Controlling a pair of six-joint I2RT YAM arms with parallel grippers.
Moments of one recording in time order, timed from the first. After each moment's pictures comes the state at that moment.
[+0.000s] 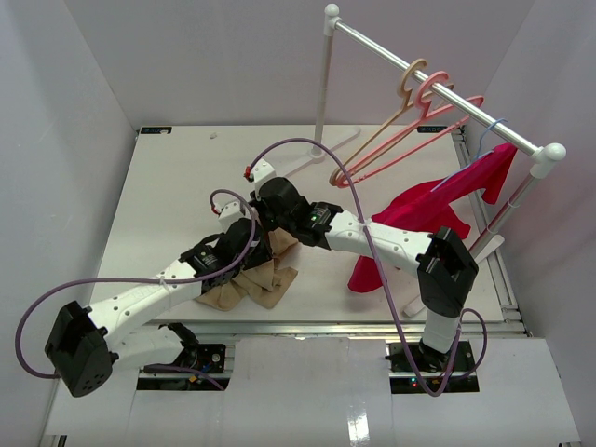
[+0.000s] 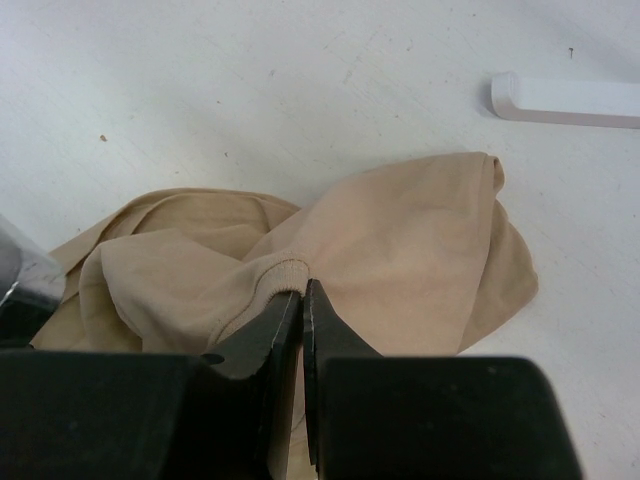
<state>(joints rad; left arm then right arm) -0.79 1.10 0.75 -0.44 -0.40 -0.93 1.05 1.80 1.48 -0.20 0.26 0.16</state>
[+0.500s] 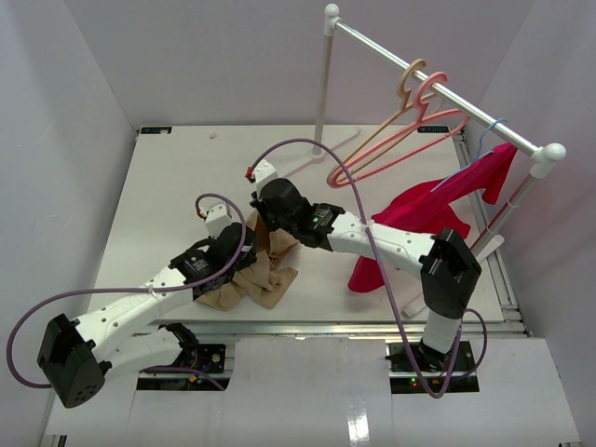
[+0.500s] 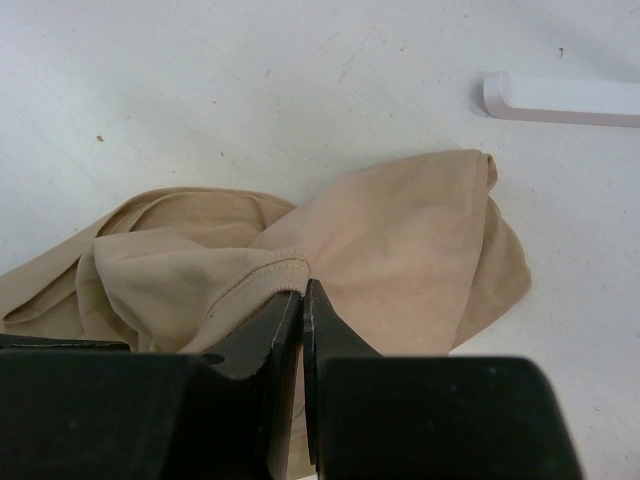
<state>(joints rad) -0.79 1.02 0.73 -0.54 -0.54 -0.95 1.05 1.78 1.46 -0.19 0.28 0.15</state>
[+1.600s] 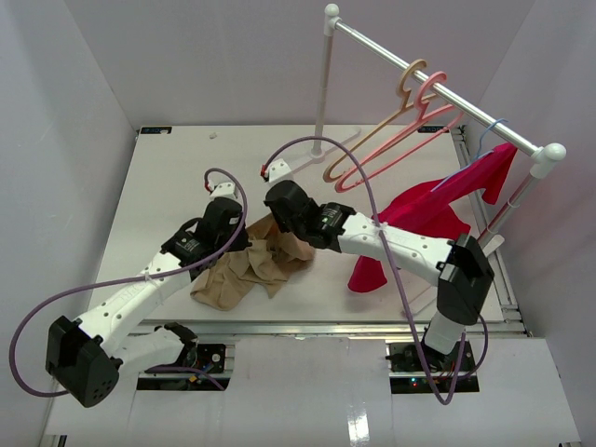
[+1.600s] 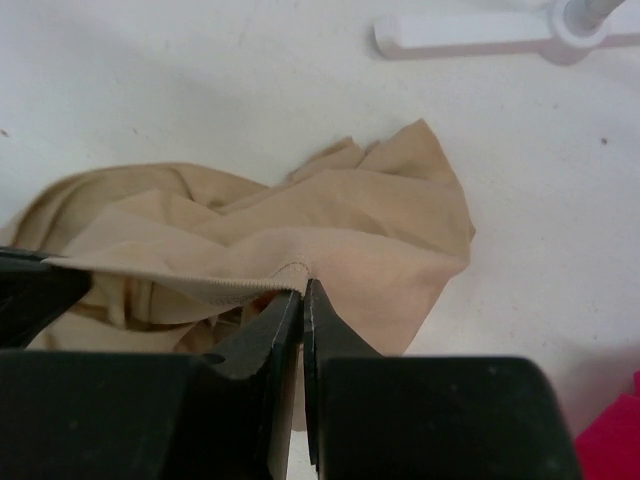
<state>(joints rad) -0.60 1.07 0.86 -0.50 -0.29 -0.56 1.06 1.70 1.45 -0.37 0.46 0.21</state>
